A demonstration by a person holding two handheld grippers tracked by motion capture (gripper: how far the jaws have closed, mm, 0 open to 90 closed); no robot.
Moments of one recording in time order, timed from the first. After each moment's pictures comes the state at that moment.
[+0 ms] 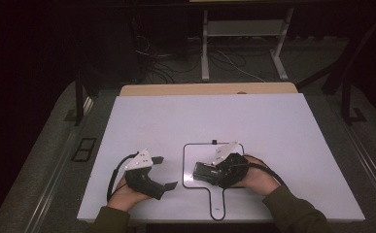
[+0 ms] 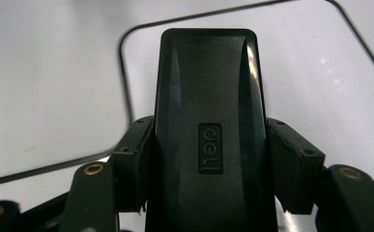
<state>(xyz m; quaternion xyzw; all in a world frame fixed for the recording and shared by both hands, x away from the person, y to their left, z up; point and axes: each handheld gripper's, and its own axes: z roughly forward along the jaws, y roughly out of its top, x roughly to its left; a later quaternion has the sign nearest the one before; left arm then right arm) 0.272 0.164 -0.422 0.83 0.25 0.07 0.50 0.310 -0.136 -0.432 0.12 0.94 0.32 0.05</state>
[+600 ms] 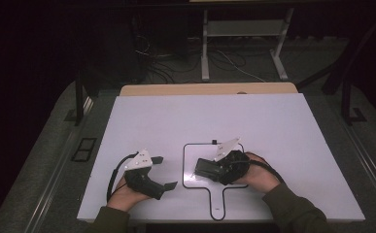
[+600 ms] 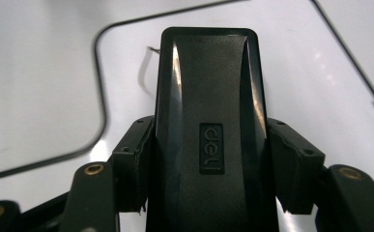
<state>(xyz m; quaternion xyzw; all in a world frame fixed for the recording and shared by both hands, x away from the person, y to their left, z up) 0.272 0.165 -0.422 0.83 0.25 0.07 0.50 0.323 -0.144 -0.433 0.14 0.94 0.32 0.06</state>
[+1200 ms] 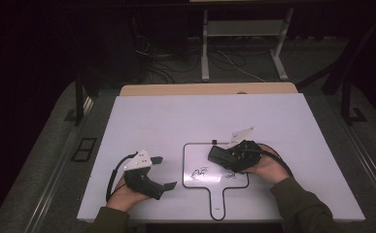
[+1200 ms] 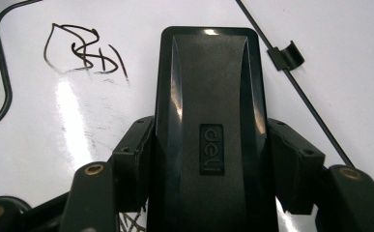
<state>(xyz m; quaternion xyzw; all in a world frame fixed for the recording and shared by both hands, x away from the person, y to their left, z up) 0.271 0.166 -0.422 0.83 0.25 0.07 0.50 0.347 -0.179 -0.433 0.22 0.92 0.31 0.08</state>
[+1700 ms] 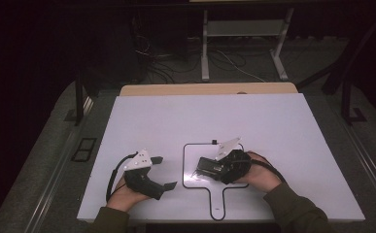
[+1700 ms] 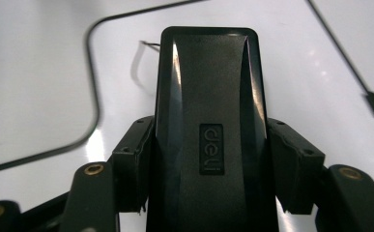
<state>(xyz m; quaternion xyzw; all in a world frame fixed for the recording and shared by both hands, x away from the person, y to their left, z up) 0.271 0.166 -0.422 0.83 0.25 0.07 0.50 0.320 -0.144 -0.432 0.14 0.94 0.31 0.07</state>
